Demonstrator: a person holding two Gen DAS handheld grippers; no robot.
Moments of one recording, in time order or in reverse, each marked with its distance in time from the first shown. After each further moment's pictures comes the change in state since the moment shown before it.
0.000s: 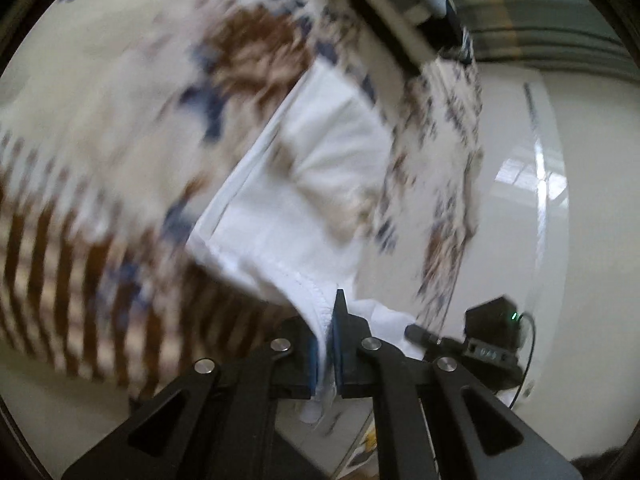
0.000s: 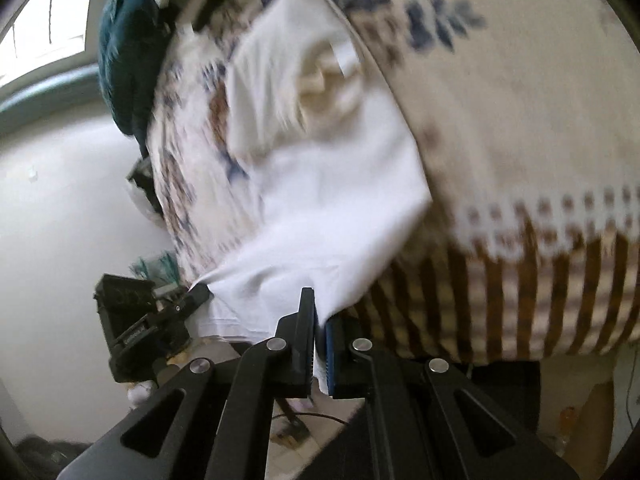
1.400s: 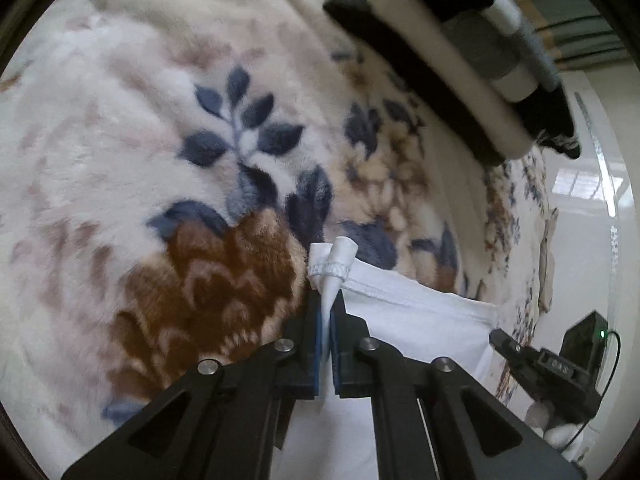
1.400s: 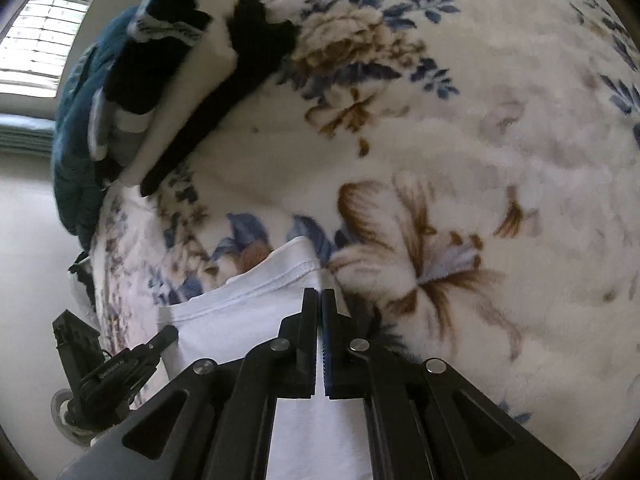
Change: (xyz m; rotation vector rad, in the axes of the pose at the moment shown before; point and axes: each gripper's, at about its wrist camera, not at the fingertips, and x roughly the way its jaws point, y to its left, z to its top) left arm 0.118 0.010 0.226 0.116 -0.080 0.248; right arm 0.017 0.053 0.253 -0.054 -0.367 -0.281
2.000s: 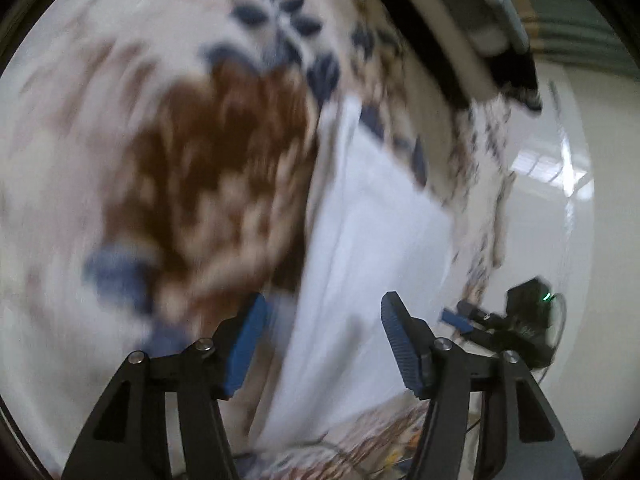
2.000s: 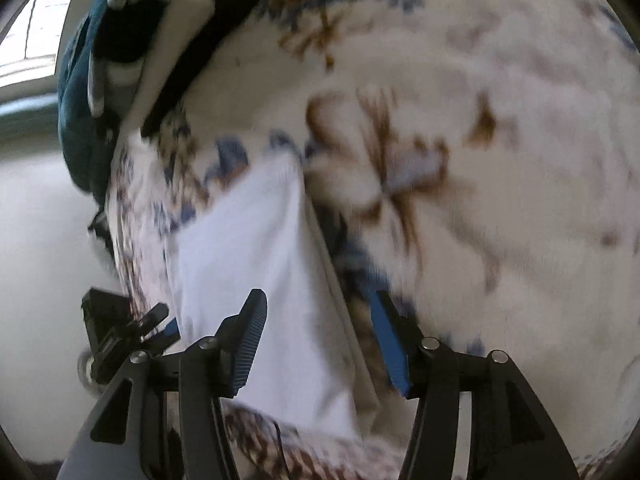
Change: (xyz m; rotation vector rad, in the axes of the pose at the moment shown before) left arm -0.029 0.035 -0.073 -0.045 0.174 -0.192; right arm -0.004 -0.038 -0.031 -0.027 0.269 0.092
